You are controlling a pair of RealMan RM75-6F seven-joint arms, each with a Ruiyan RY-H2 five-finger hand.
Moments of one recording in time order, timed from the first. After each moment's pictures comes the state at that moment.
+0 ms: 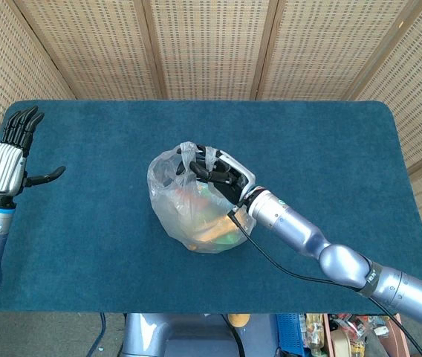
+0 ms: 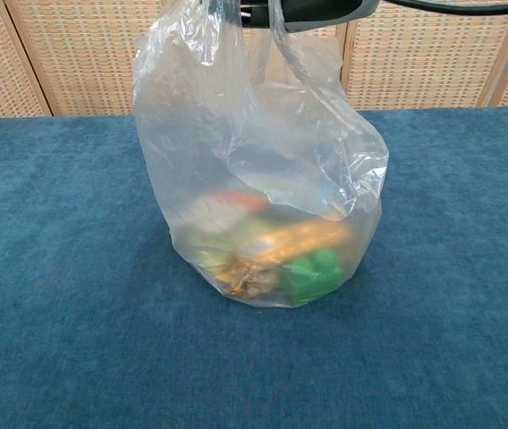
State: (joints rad) left arm -0.58 -1.47 -0.17 -0.80 1.48 1.48 -0.60; right arm 0.78 -1.37 0.88 -1.75 -0.55 0.25 0.83
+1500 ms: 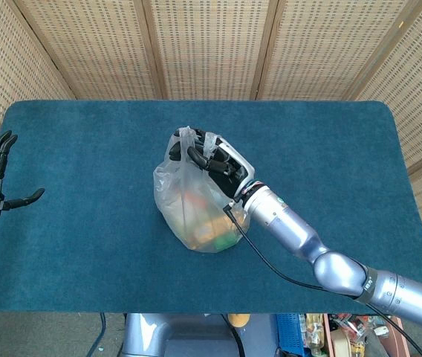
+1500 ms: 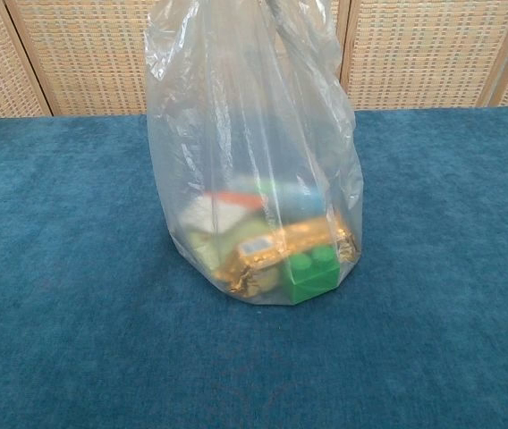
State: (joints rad) left arm -0.41 -1.30 -0.15 -1.14 1.41 1.43 -0.49; right arm 0.81 -1.38 0.90 -1.82 -0.58 0.41 0.91
